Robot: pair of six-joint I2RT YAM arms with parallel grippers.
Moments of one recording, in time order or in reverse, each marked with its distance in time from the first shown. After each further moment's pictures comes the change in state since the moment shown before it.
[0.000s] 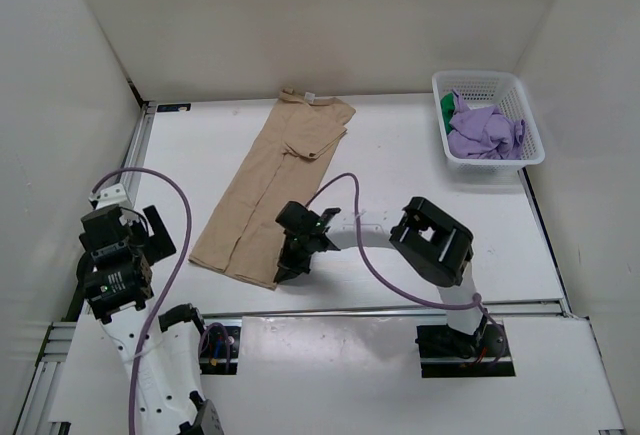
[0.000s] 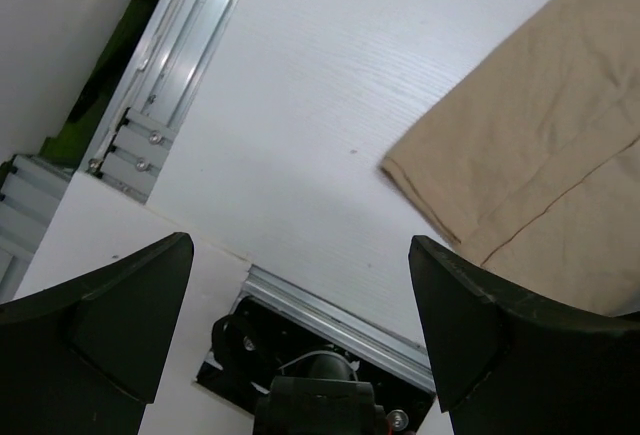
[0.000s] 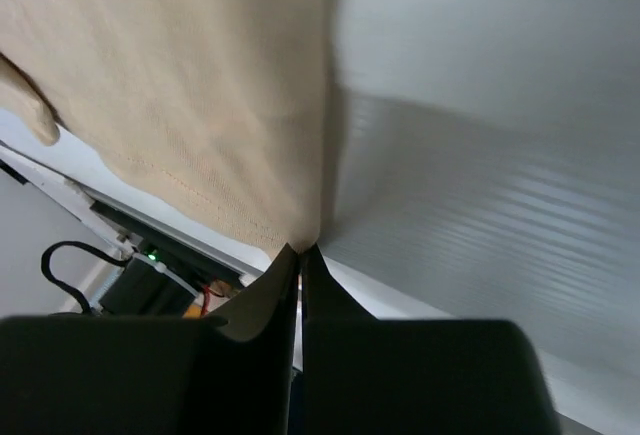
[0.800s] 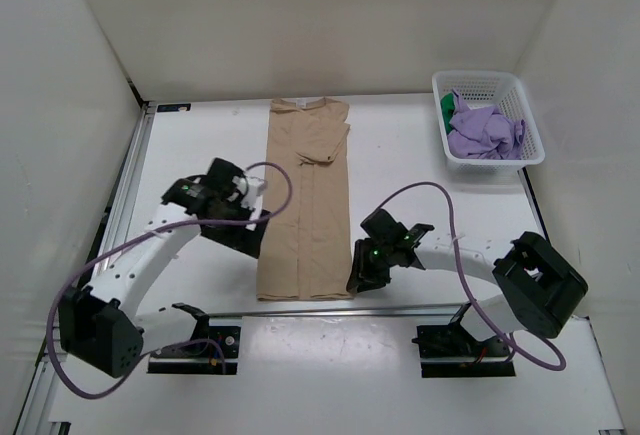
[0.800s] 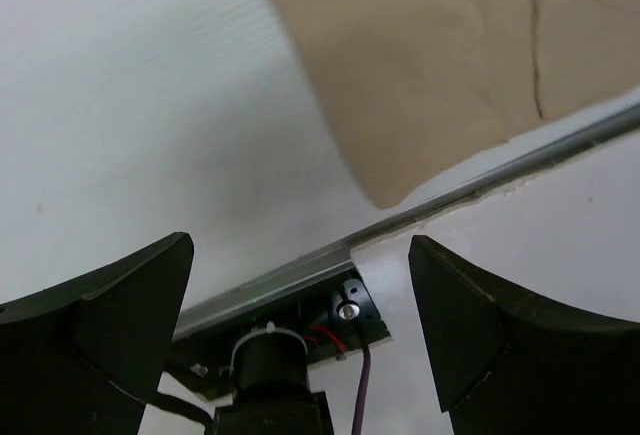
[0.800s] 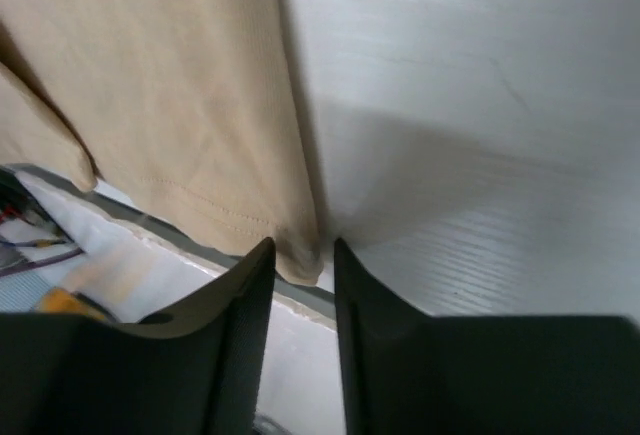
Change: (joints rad) left arm -0.723 0.564 0.014 0.037 0.249 -0.003; right arm -0.250 -0.628 -0.678 0.000 0.021 -0.363
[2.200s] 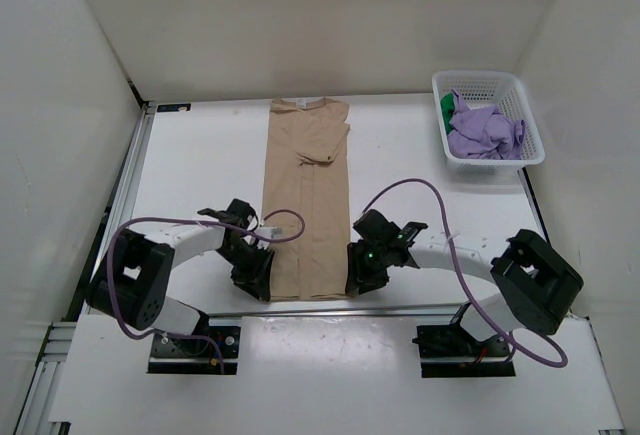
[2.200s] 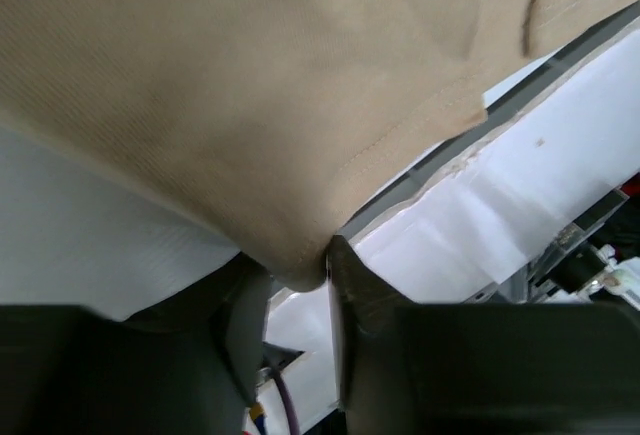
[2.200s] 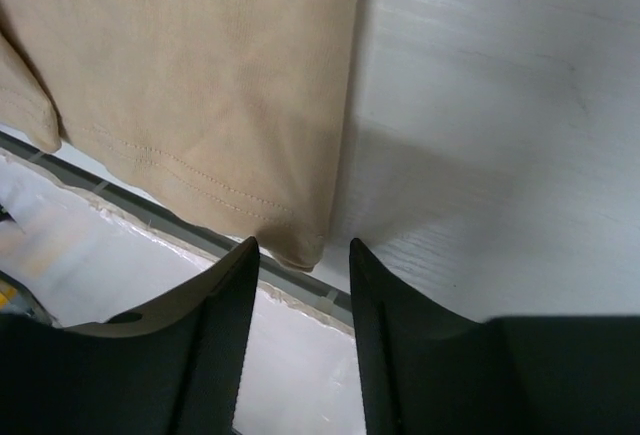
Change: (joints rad) left arm -0.105 0.286 -0.408 0.390 0.421 -0.029; right arm 0.048 0.021 0.066 -0.082 0.018 -0.166
